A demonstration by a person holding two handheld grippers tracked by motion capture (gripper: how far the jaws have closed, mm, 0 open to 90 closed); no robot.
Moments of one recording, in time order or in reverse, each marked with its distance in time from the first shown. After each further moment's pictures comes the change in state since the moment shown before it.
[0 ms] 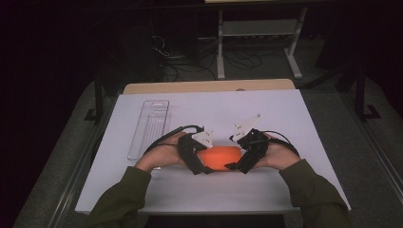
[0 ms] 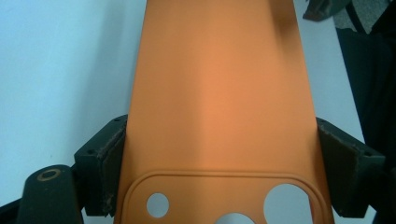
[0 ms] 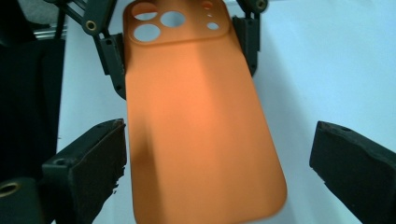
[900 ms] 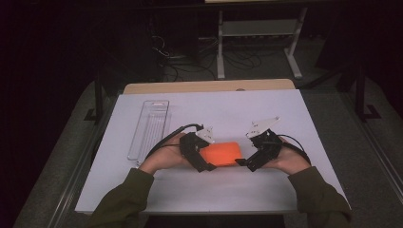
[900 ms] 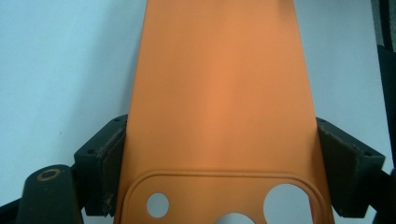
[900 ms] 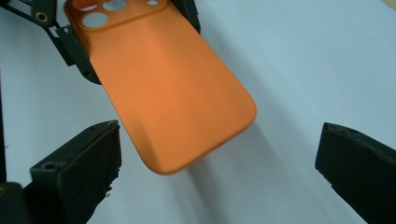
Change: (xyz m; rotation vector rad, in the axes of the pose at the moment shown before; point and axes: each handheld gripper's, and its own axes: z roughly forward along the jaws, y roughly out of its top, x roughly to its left) left arm 0.006 -0.002 0.010 0.011 0.067 -0.134; right arm 0.001 -0.033 -0.016 -0.027 -0.158 0.236
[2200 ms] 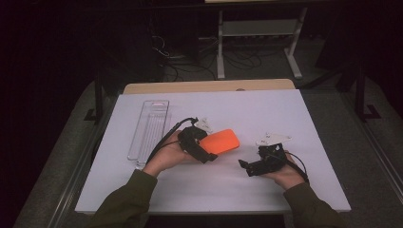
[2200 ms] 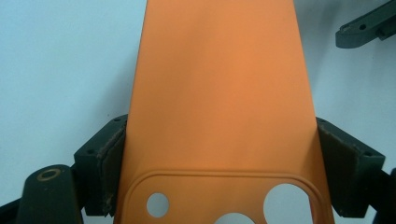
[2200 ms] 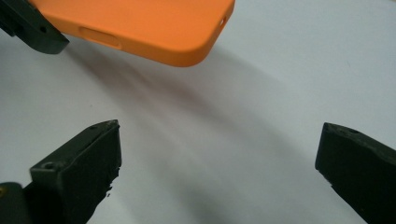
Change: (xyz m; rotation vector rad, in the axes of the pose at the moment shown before) left arm 0.013 0.001 -0.007 -0.032 0.113 -0.180; right arm 0.017 -0.046 0.013 -0.117 -0.236 0.265
